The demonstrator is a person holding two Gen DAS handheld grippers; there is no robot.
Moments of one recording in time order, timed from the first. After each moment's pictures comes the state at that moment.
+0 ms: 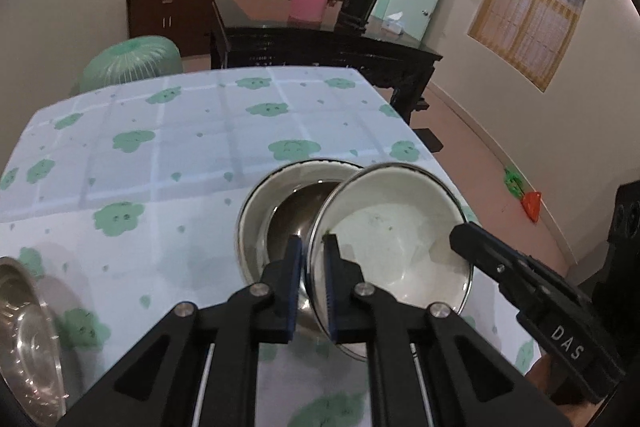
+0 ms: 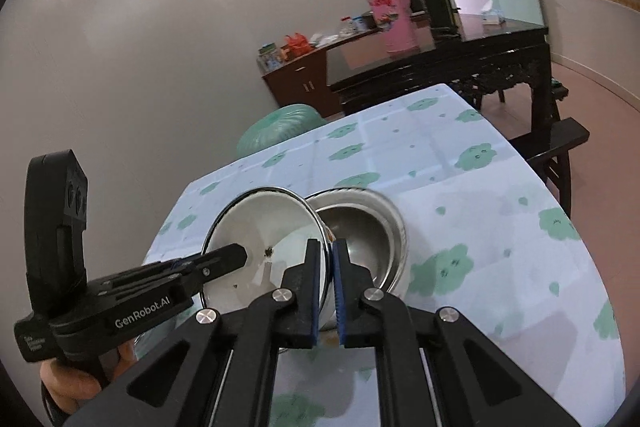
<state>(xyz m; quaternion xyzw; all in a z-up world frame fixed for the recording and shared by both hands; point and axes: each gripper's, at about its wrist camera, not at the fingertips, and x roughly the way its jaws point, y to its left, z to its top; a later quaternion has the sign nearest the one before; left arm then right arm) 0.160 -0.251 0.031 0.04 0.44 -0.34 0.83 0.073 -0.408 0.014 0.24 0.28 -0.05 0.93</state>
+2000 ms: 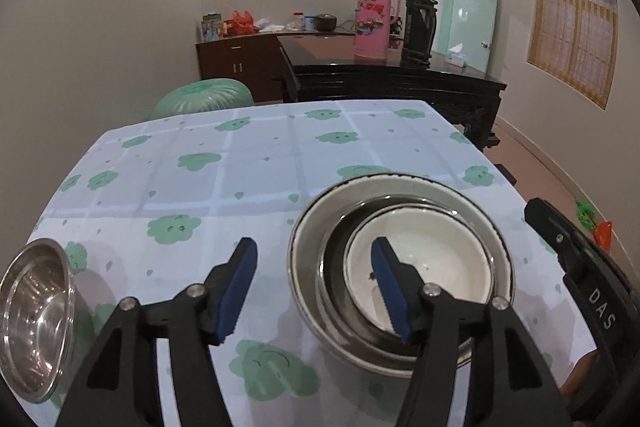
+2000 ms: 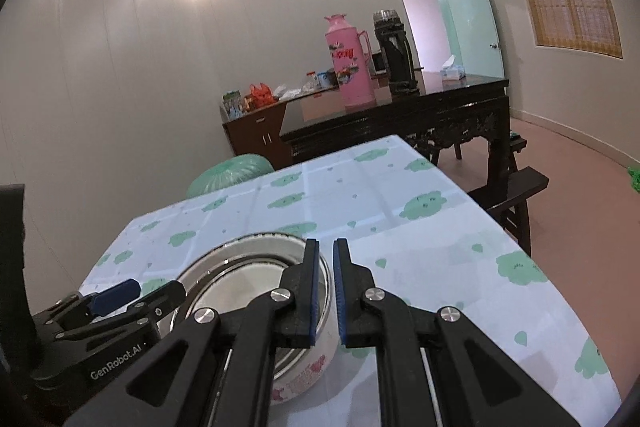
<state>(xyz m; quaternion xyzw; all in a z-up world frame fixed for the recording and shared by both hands) 0.139 -0.249 0.003 0.07 0.33 -0.20 0.92 0.075 -0.421 -0.018 0.18 0.20 -0.15 0.95</state>
